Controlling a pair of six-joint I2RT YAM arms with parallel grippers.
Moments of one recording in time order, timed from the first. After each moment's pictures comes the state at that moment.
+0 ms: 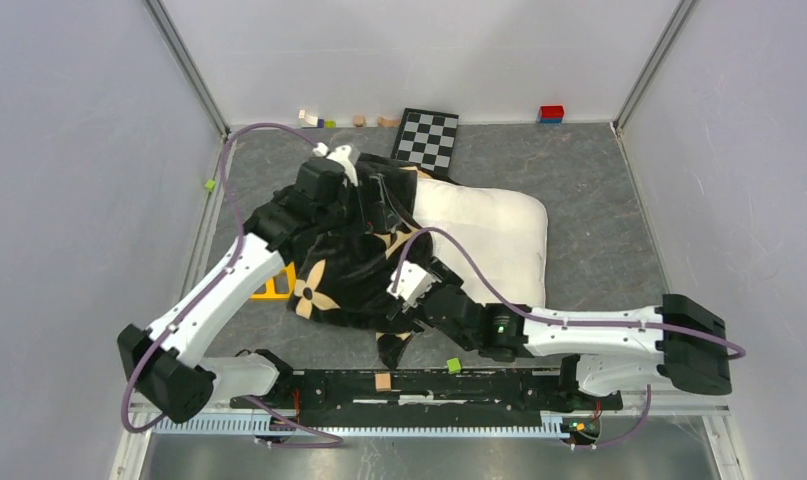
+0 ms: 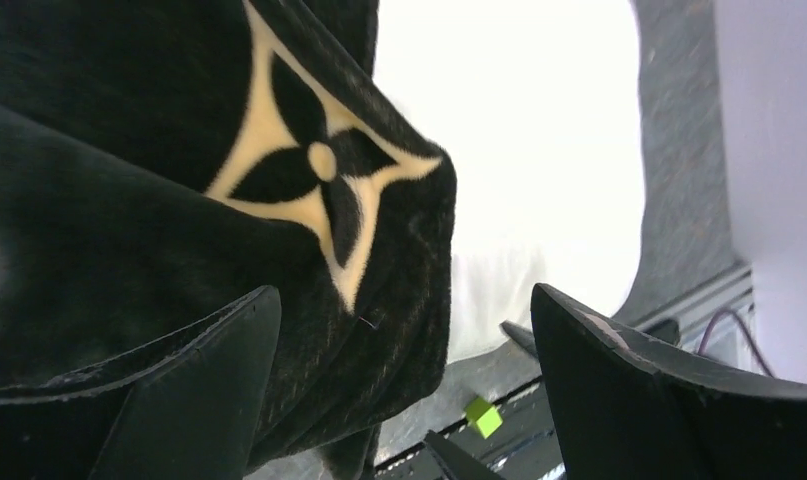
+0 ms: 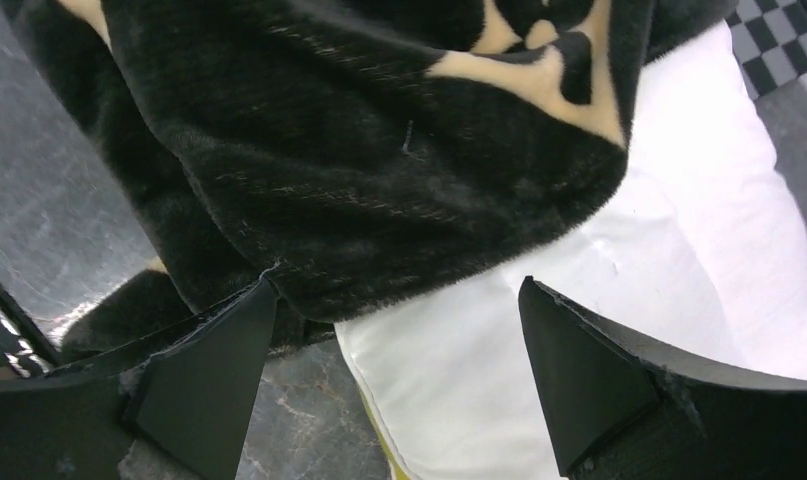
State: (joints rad) left arm -0.60 1.28 1.22 -0.63 0.08 -0.55; right arm 1.30 1.22 0.70 0.05 0.55 -0.04
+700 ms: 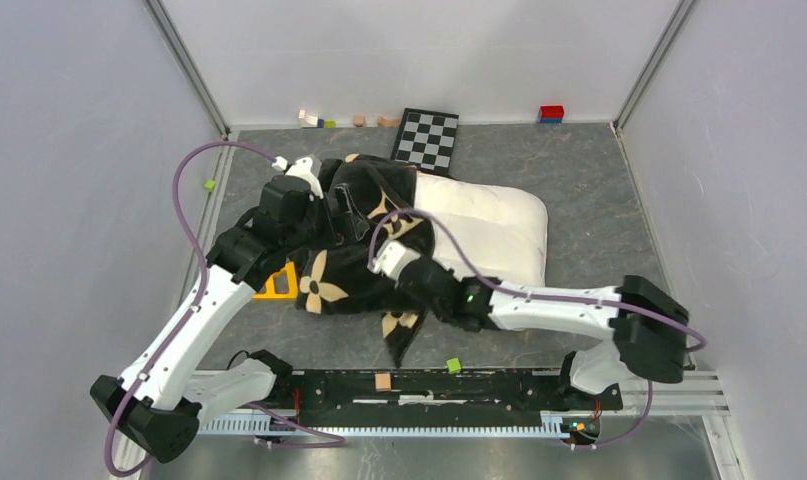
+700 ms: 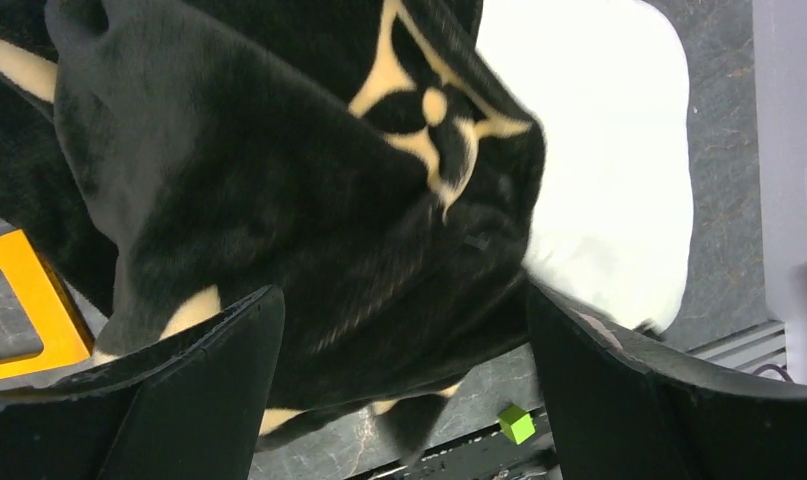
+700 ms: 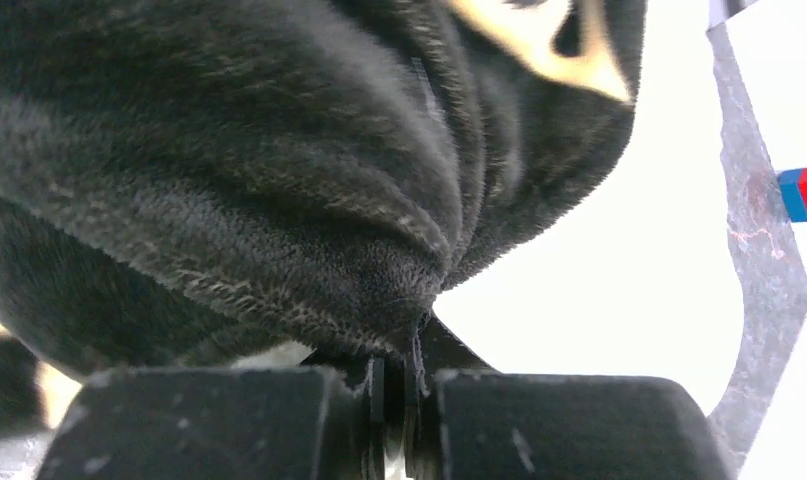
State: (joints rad) left arm -0.51 1.04 1.15 -0.73 -0.05 -0.56; right arm 1.22 1.53 0.87 -0.10 0.65 -0.21
